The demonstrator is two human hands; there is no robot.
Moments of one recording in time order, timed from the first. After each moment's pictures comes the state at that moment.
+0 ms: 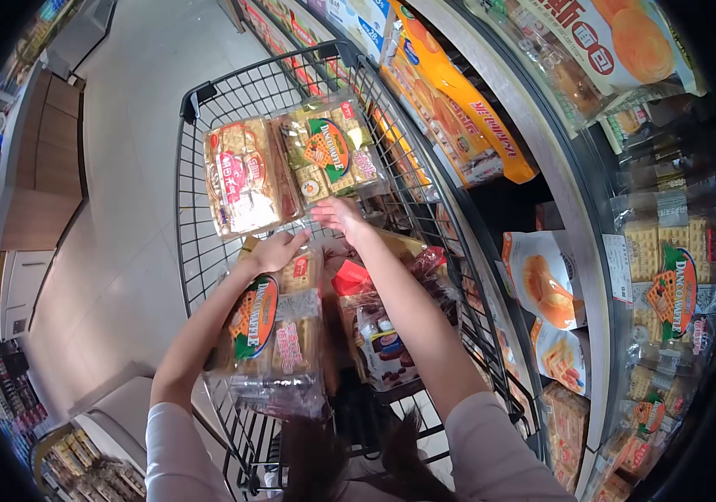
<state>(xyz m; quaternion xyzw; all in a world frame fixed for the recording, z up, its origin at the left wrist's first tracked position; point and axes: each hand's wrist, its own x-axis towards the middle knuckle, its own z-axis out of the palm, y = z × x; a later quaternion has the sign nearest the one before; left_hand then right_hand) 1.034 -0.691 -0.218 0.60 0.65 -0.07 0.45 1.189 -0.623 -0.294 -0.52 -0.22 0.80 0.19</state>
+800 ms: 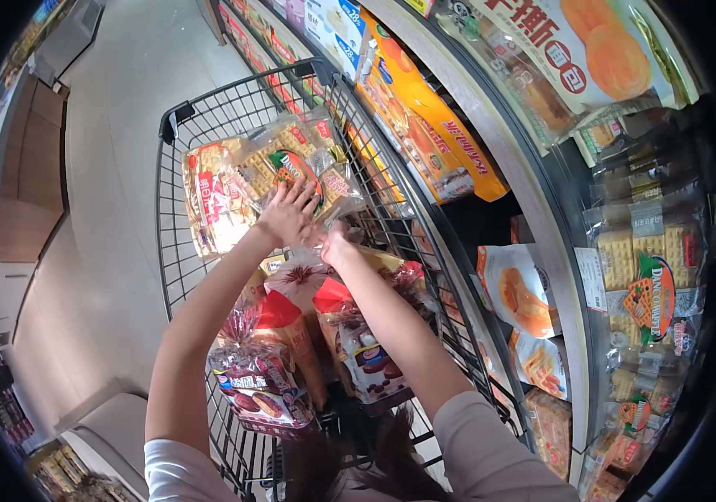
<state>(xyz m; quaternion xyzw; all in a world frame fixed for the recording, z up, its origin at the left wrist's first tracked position) 1.071 -0.612 -0.253 0.88 0.46 -0.10 0.09 1.194 -0.626 -0.330 -0.54 0.10 0.79 0.27</state>
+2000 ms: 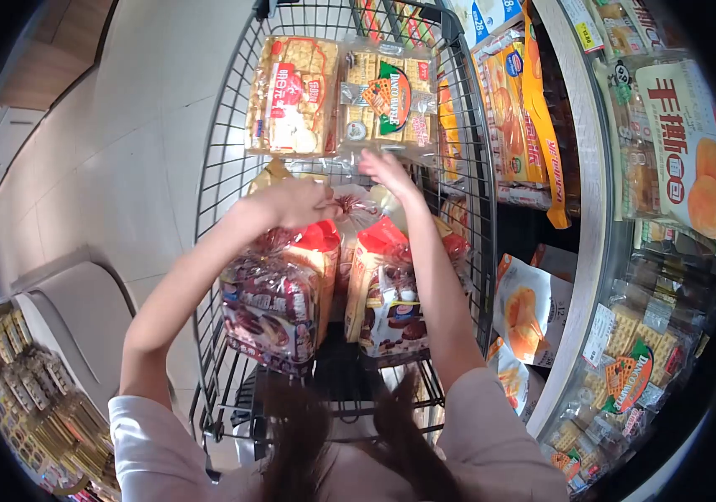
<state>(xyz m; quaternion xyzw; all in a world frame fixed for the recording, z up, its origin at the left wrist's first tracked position) 1.039 -0.702 -0.145 0.64 0.57 -0.10 0.50 1.209 -0.599 -0.310 -0.49 -0.53 0.69 -0.01</state>
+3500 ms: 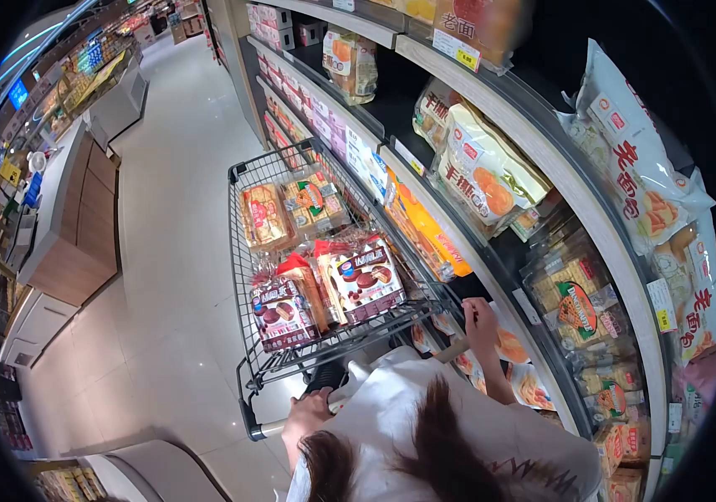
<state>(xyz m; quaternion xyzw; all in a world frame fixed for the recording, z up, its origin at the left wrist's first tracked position) 1.178 -0.977 0.024 0.60 0.69 -0.07 0.40 1.461 -0.759 0.037 -0.58 -0.74 0.18 0.30</state>
